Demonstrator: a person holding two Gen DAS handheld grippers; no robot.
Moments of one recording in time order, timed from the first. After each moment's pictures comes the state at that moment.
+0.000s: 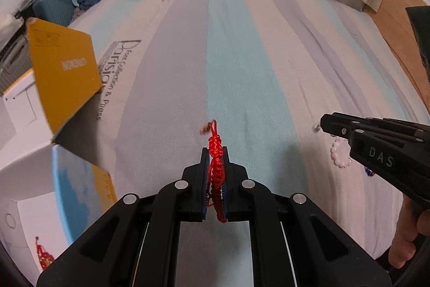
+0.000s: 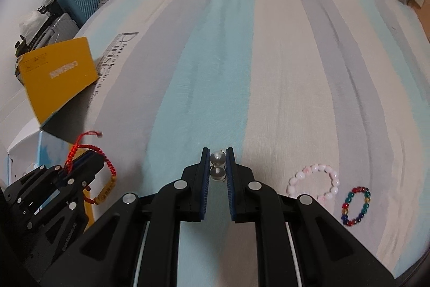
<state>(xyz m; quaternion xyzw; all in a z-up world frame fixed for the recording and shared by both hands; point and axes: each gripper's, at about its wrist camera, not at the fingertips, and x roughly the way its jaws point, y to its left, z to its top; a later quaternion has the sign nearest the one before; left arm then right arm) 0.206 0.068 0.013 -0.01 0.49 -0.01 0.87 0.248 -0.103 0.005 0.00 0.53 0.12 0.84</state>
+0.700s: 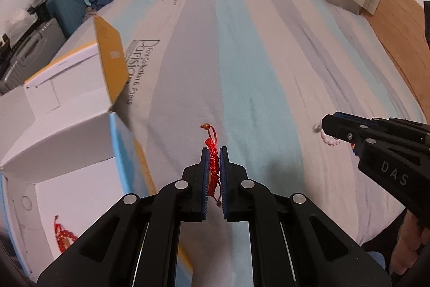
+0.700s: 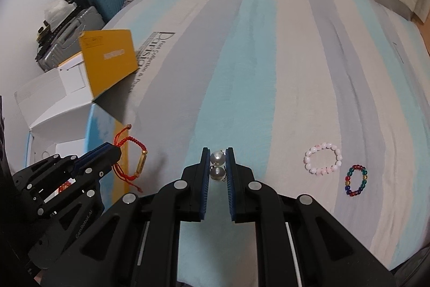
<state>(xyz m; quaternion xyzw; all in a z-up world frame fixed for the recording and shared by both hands) 0.143 0.095 0.058 -0.01 0.49 0.00 0.87 0.176 -0.063 0.061 -0.02 0.51 0.15 0.84</state>
